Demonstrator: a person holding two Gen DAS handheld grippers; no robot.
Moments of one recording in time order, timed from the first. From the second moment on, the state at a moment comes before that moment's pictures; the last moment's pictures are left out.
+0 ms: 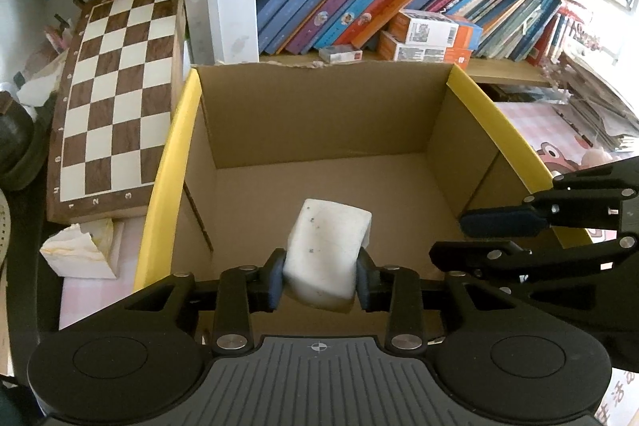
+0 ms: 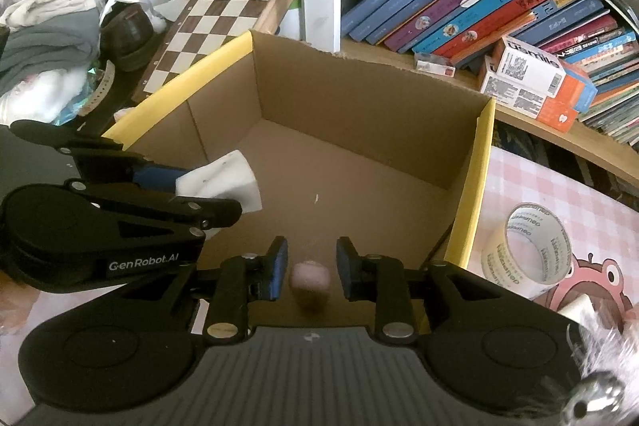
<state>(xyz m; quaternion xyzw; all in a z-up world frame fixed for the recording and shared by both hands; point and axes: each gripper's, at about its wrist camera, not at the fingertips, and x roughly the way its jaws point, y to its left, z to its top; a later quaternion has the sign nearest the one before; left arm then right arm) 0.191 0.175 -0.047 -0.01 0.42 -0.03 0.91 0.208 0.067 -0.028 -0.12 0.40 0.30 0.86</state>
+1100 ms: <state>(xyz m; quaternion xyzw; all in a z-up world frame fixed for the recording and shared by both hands) 0.146 0.167 -0.016 0.00 0.36 -0.01 0.93 0.164 0.039 -0.002 -0.11 0.34 0.27 0.90</state>
